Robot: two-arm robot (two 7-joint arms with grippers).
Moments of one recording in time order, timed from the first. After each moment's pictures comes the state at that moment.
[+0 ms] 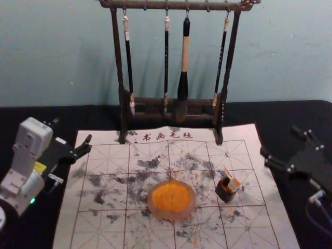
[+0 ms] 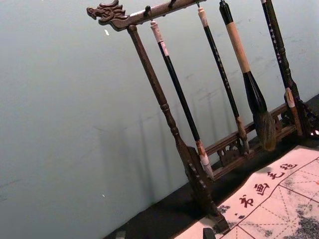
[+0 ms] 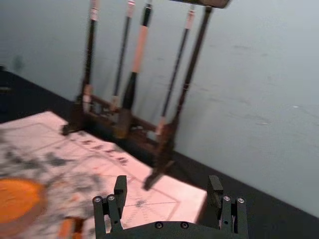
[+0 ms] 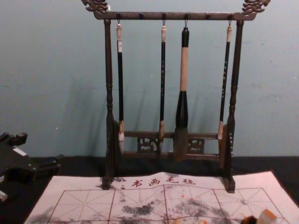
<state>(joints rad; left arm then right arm) -0.20 0.60 0.45 -1.41 -0.25 -0.12 0.03 -0.02 0.71 -0.31 -1.64 0.43 -0.18 0.19</state>
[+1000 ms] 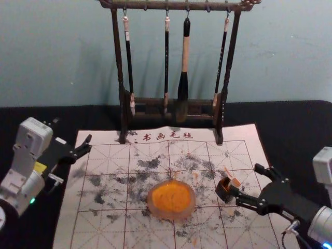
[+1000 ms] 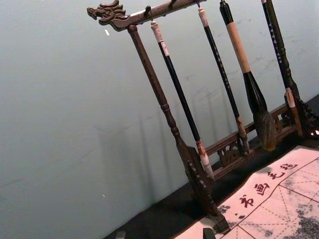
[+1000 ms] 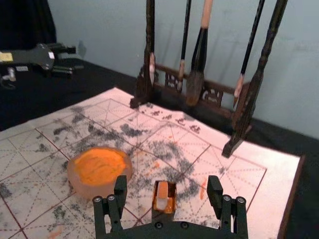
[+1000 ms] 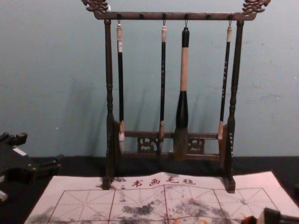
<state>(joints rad) -0.20 0.60 0.45 -1.41 -0.25 -0.12 0.03 -0.06 0.65 -0.34 -1.66 0.49 -0.03 0.36</state>
